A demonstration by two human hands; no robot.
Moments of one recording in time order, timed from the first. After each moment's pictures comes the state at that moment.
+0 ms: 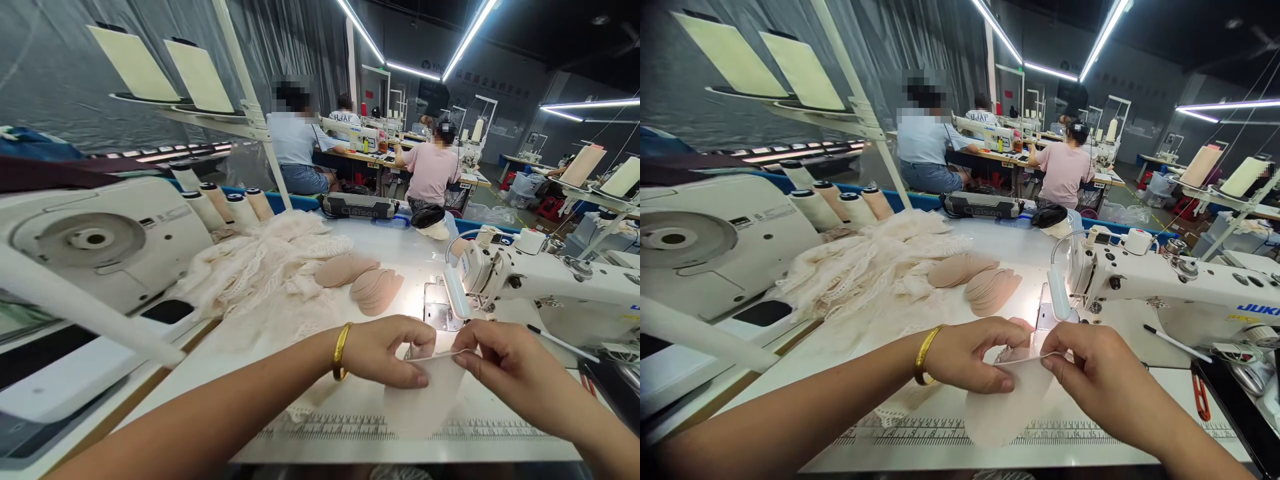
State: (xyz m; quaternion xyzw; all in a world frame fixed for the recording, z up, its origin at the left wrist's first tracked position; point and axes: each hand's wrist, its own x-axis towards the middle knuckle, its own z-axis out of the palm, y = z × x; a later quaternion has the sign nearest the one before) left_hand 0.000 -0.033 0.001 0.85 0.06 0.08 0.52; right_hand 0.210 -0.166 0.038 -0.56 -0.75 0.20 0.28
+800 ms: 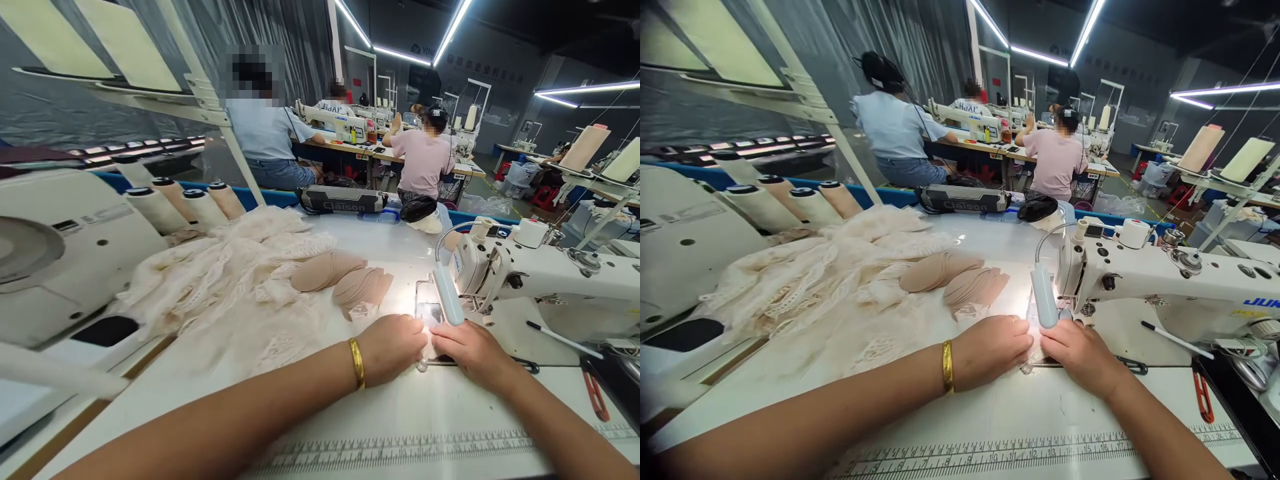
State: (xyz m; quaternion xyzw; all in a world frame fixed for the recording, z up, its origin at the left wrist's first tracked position) left_hand 0.037 -0.019 -0.072 0.99 0.10 0.09 -0.04; right_hand 0.258 -0.110 -0.095 -0.45 -0.86 -0.03 0.22
